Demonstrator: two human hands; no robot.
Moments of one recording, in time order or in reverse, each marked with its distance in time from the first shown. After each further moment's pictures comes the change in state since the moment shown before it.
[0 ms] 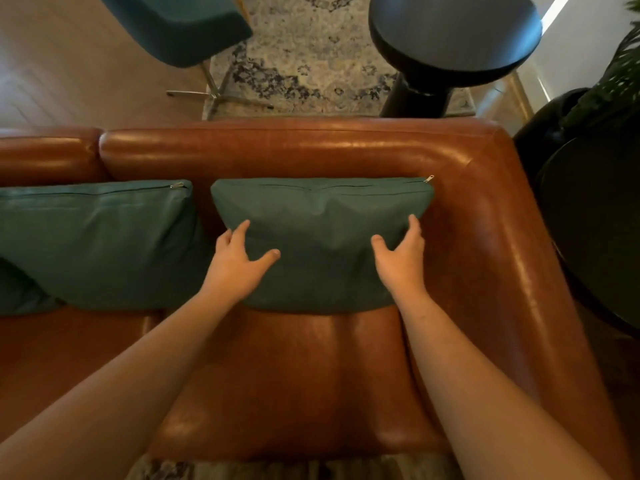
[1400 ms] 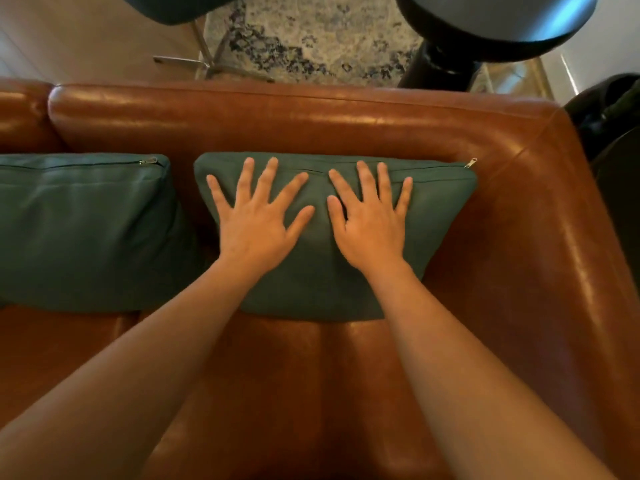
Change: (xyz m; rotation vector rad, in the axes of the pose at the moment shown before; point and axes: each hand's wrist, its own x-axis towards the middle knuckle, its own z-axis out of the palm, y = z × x) left_hand 0.090 0.007 0.050 0.696 0.329 0.490; right_hand 0.058 -0.010 0.099 -0.763 0.145 -0.779
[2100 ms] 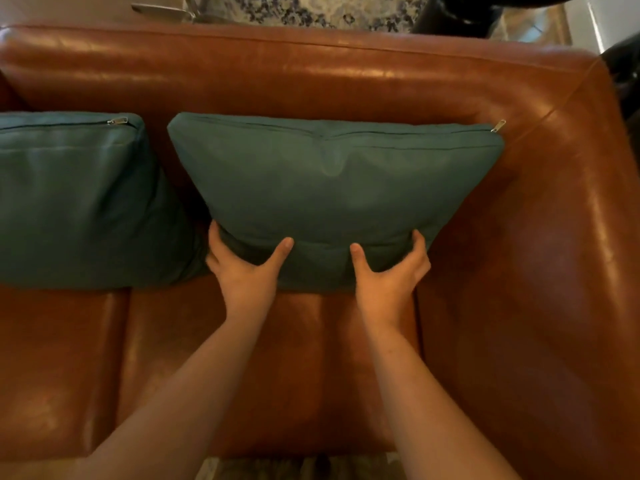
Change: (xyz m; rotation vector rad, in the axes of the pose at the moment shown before) left_hand -0.093 0.019 0.064 -1.018 0.071 -0.870; right_hand -0.119 0.014 0.060 0.711 0.247 0.774
